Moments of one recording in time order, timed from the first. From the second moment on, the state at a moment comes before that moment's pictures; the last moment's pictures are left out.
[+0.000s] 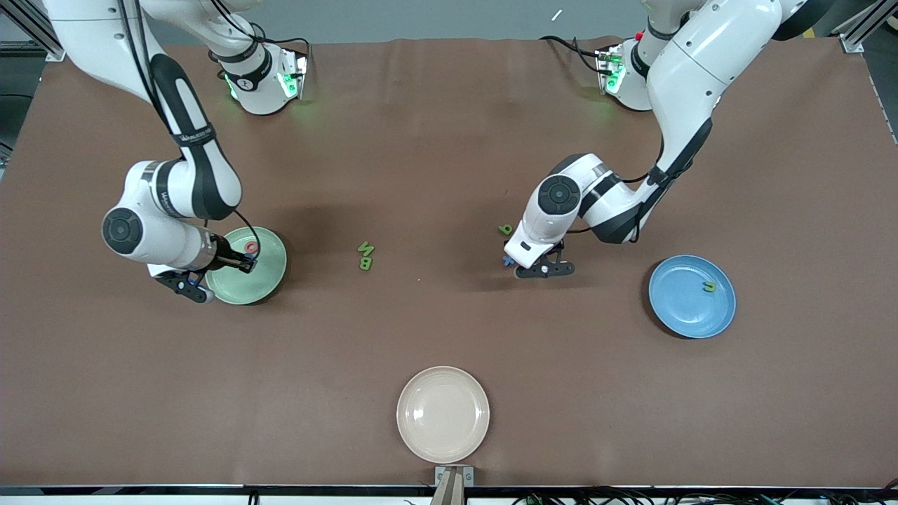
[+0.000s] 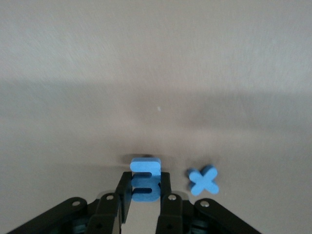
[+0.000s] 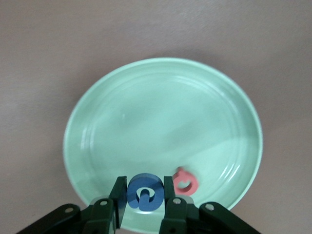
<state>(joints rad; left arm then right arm) -0.05 0.63 -0.56 -1.95 0.46 2.44 -0.96 0.21 0.35 -0.17 -2.12 0.19 2.28 0.35</state>
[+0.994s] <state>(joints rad) 0.38 0.53 -0.57 -1.95 0.47 2.31 -0.33 0.27 0.43 -0.15 -2.15 0.19 2.32 0.34</state>
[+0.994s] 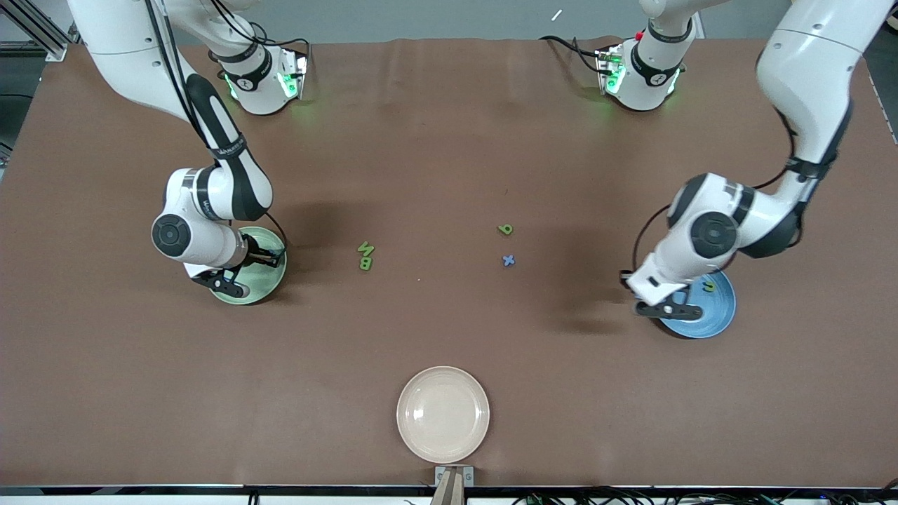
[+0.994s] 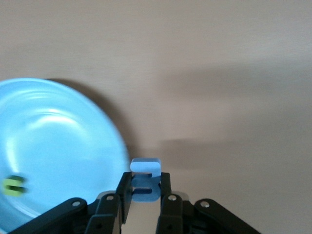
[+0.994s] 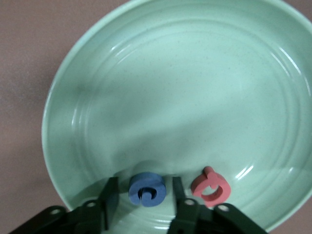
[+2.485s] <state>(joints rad) 0.52 0.69 -0.52 -1.80 0.61 2.30 -0.15 0.62 0.58 -0.13 -1.91 0.21 2.41 0.49</state>
